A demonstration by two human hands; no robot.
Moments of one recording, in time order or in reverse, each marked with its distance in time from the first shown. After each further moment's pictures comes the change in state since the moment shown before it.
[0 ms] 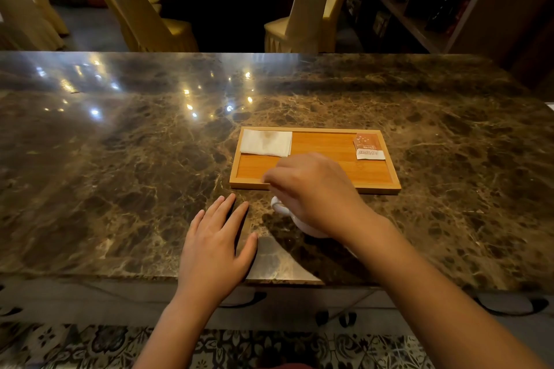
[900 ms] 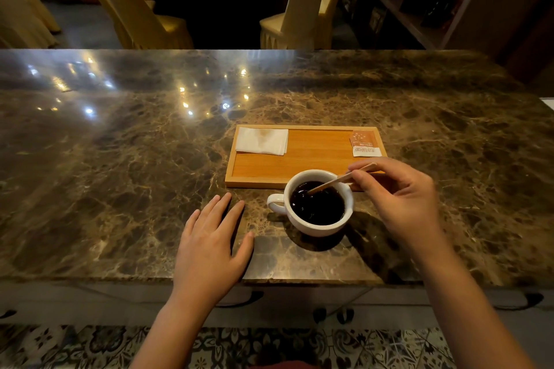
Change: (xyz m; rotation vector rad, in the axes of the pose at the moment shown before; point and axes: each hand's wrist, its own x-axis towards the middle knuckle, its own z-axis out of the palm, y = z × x) left_hand 0.000 0.000 -0.001 0.002 0.001 -0.007; right_hand -0.074 0.037 -0.020 0.679 0.477 0.512
